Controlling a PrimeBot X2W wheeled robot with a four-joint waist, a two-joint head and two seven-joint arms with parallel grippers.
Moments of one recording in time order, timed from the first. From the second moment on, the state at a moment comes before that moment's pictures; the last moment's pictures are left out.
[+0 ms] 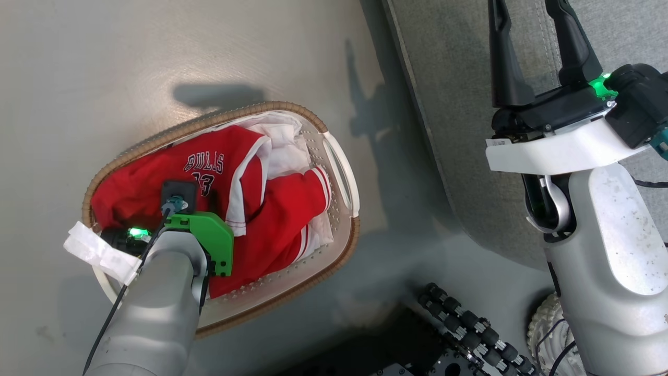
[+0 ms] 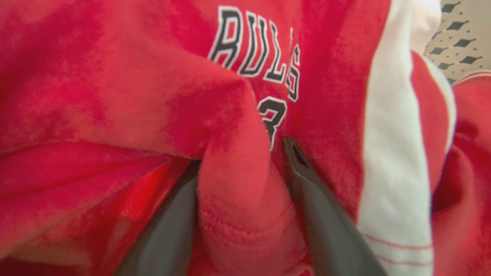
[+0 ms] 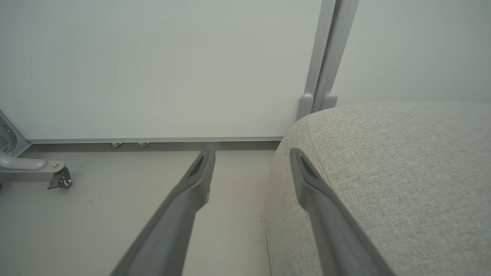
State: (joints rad) left arm -0.79 0.05 -0.37 1.28 -0.24 0.00 -0.24; right arm -0.62 -0.09 0.16 0.01 0.29 0.13 -0.26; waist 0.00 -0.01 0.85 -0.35
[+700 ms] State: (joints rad) left arm -0.56 0.05 -0.48 1.00 -0.36 -0.05 -0.26; right arm -0.51 -0.11 0.20 0.14 0.29 0.13 -0.26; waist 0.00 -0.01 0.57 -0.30
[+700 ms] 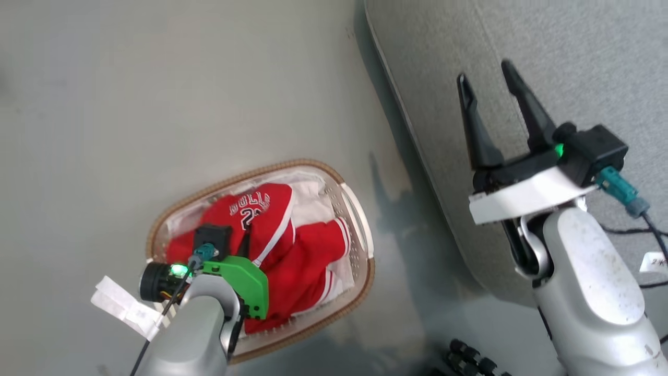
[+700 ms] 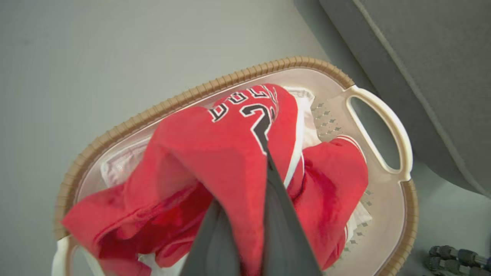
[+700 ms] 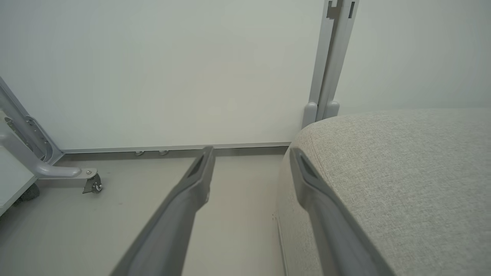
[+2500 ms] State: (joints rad) left arm -0.45 0.05 -0.60 0.21 -0.36 -0.08 -0.26; right arm -0.32 -0.13 0.63 0.24 0.38 0.13 -0.26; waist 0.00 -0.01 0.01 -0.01
